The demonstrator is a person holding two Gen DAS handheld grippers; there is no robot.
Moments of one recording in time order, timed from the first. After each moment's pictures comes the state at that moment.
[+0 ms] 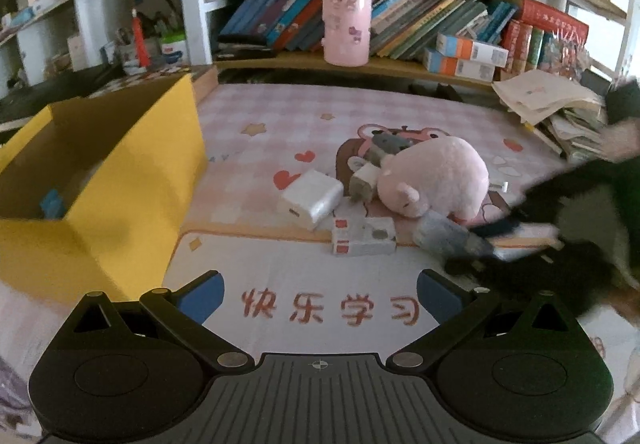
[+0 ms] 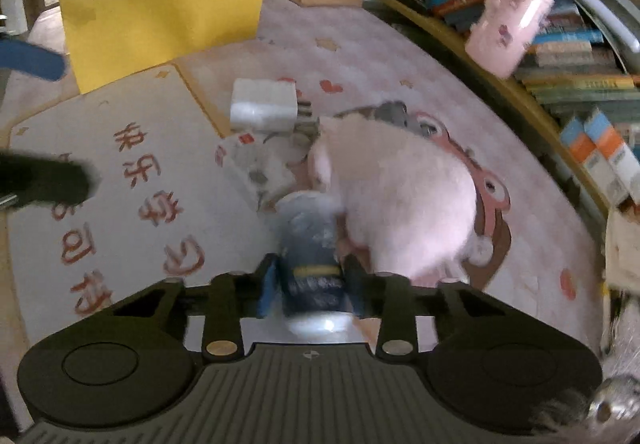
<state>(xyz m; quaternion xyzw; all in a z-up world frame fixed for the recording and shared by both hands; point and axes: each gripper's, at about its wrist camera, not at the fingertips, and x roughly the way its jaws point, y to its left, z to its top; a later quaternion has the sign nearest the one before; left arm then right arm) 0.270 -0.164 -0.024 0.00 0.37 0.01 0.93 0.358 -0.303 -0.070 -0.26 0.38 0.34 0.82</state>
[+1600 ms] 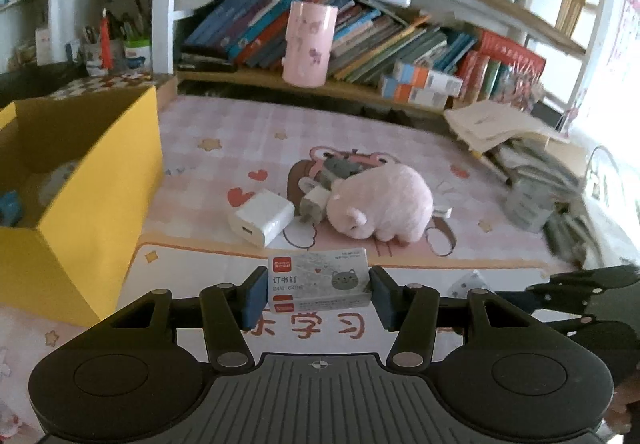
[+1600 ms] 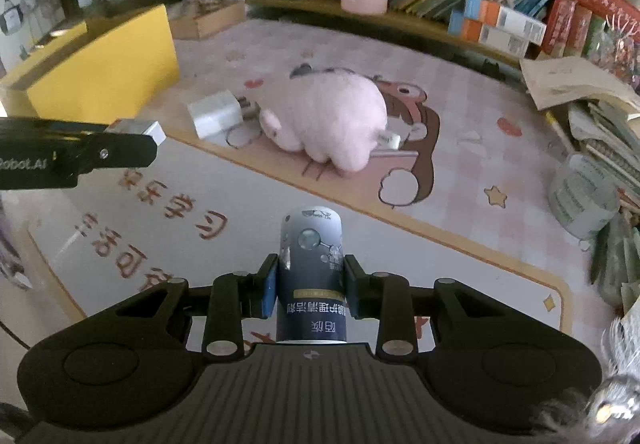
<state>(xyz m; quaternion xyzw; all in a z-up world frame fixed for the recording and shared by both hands) 0.257 -0.155 -0.007 -0.07 0.35 -0.06 0.93 0.292 -0.342 -0.043 -0.09 0.40 0.22 0.88</state>
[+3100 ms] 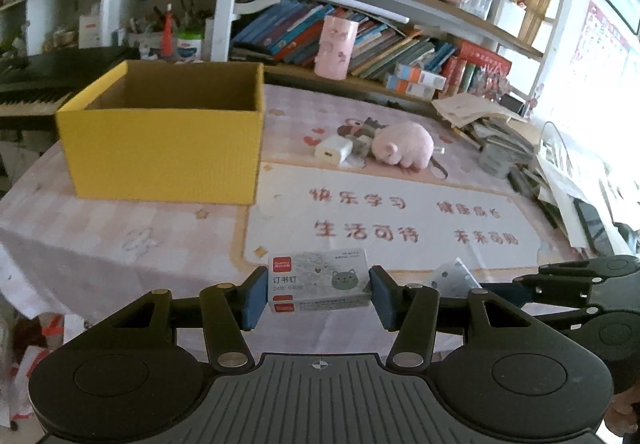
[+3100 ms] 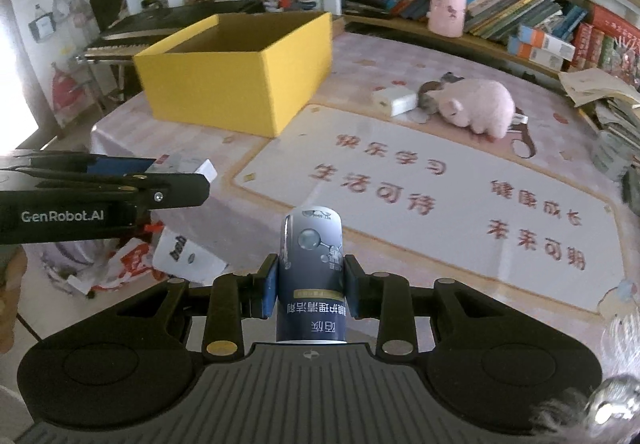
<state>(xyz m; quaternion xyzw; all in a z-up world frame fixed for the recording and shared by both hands) 0.072 -0.024 0.002 -0.07 0.34 -0.09 0.93 0.089 -0.198 -0.008 -0.06 0.39 0.24 0.89</state>
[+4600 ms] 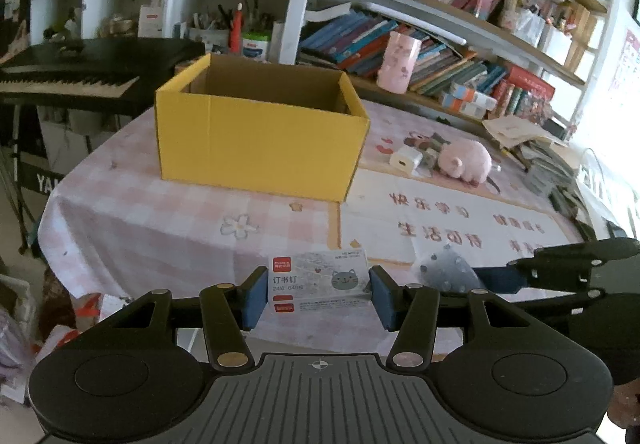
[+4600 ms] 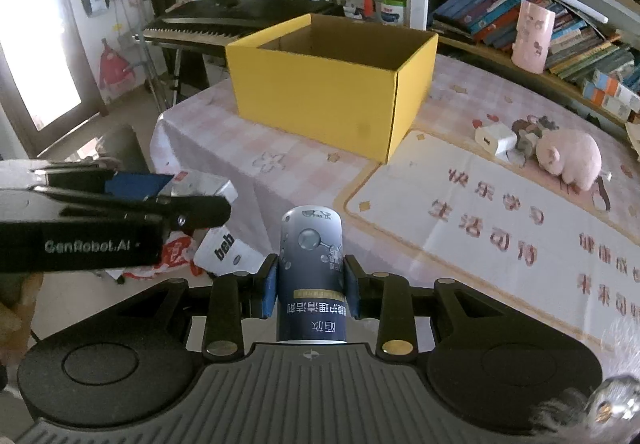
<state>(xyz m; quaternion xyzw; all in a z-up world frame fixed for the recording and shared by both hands) 0.054 0.051 -0.003 -0.10 0.33 -0.03 0.94 0.095 -0.111 -0.001 -0.10 0.37 0.31 0.87</state>
